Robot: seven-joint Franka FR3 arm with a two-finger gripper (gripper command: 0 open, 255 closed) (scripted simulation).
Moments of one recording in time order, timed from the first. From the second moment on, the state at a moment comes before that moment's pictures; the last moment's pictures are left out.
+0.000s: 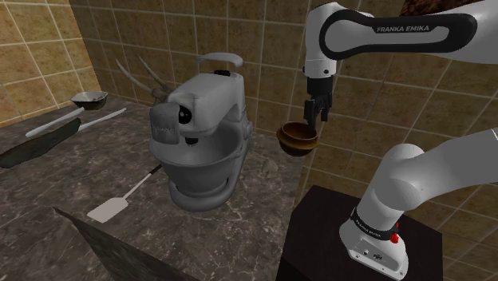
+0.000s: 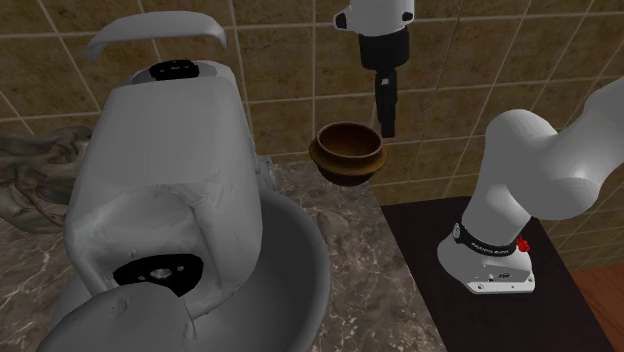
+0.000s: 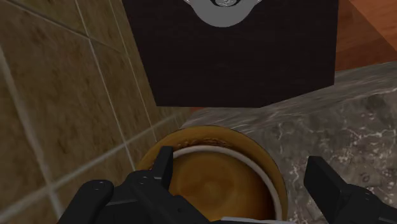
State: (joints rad) arm -0.02 -0.74 0.00 -2.43 -0.01 1.47 0.03
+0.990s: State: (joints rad) arm -0.02 -0.47 0.25 -2.44 0.27 1.73 0.60
